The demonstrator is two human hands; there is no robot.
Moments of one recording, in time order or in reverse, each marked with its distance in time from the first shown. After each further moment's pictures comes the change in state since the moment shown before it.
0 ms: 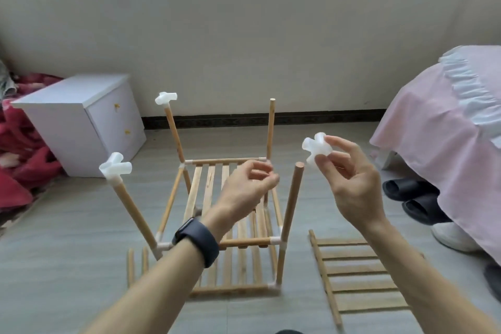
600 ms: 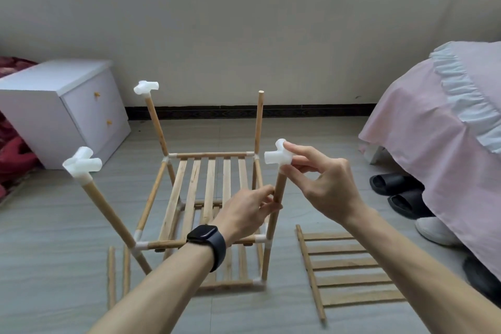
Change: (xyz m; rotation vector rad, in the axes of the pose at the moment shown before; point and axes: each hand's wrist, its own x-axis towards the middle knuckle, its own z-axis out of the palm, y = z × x) left_hand 0.029 -0.056 0.045 0.572 -0.205 0.177; right_hand 0.018 0.017 0.001 -0.238 -0.270 -0.277
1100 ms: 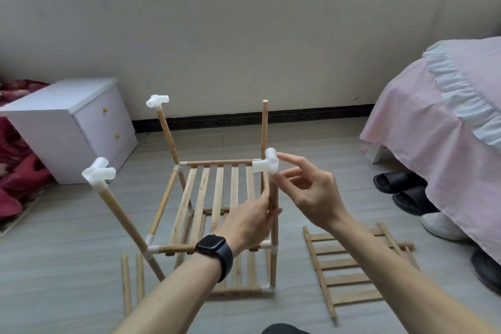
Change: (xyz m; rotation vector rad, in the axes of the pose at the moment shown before) left_hand -0.023 0.011 -0.002 0.168 0.024 0.034; right_hand -0.017 -0.004 0.026 0.170 0.015 0.165
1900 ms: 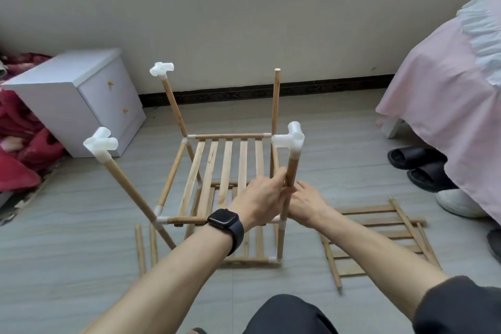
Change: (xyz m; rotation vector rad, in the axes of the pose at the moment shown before) left_hand 0.004 -0.004 0.016 -0.027 -0.040 0.085; right_hand -0.042 0.150 0.069 -1.065 -0.899 -0.085
